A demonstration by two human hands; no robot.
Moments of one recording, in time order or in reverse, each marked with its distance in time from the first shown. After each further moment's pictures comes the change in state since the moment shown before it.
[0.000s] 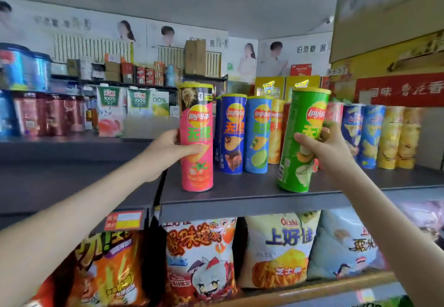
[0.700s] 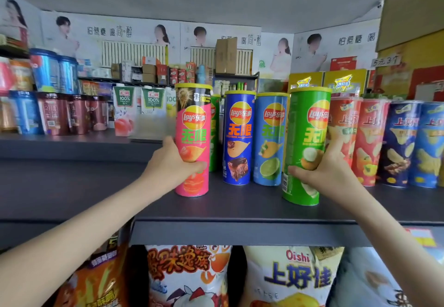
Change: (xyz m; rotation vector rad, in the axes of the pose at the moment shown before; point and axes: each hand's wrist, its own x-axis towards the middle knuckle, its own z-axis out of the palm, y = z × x) left_hand 0.022 -0.015 0.042 0.451 0.389 -0.171; right_hand 0.026 0.045 0.014 -0.320 -0.196 -0.205
